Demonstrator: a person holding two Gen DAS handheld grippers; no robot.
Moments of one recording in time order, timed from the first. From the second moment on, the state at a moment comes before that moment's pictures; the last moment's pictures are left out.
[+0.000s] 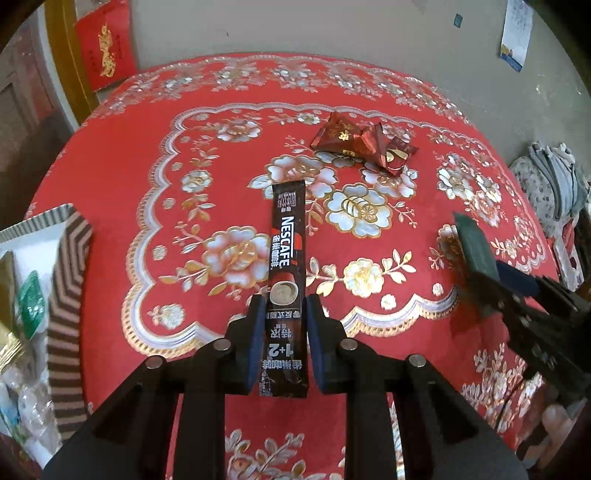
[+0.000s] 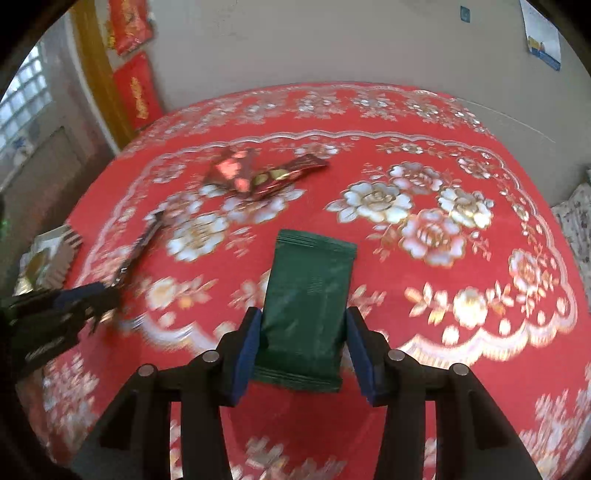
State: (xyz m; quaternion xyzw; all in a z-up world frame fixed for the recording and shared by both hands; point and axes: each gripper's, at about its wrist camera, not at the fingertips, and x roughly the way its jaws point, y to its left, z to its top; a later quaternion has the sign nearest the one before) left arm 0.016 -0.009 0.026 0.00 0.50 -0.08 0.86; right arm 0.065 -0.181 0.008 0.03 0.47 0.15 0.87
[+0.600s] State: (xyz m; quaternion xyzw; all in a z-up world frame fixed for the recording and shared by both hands) left arm -0.035 0.052 0.073 -0.01 0.43 -0.04 0.90; right arm 0.005 -0.103 0.062 0.01 0.41 0.24 0.88
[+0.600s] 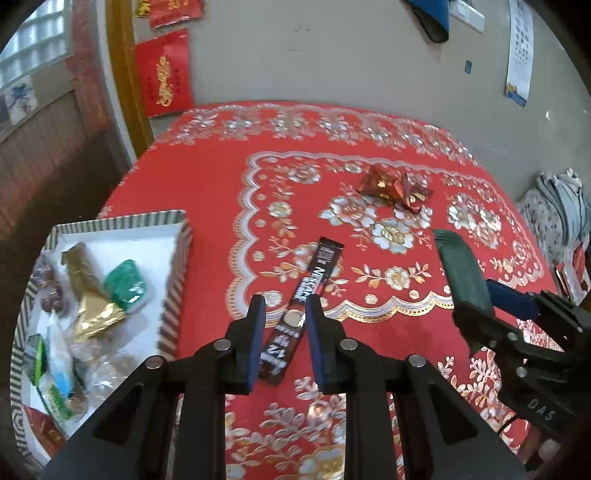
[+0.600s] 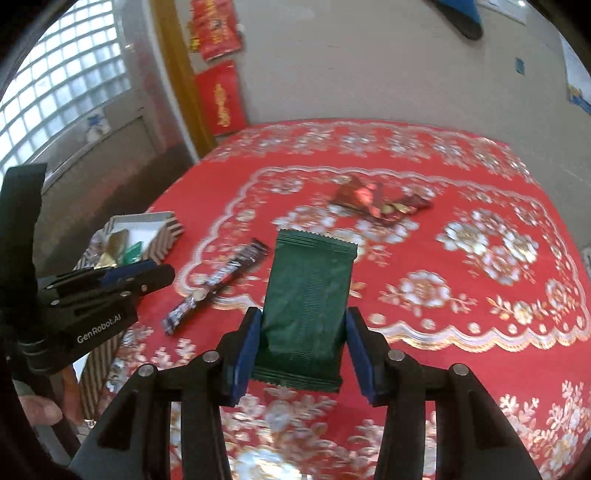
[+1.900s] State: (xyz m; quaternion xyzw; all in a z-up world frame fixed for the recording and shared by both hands) left arm -0.030 0.068 0.061 0.02 0.46 -0.05 0.89; right arm -0.012 -0.055 0.076 0.00 0.40 0.29 0.87
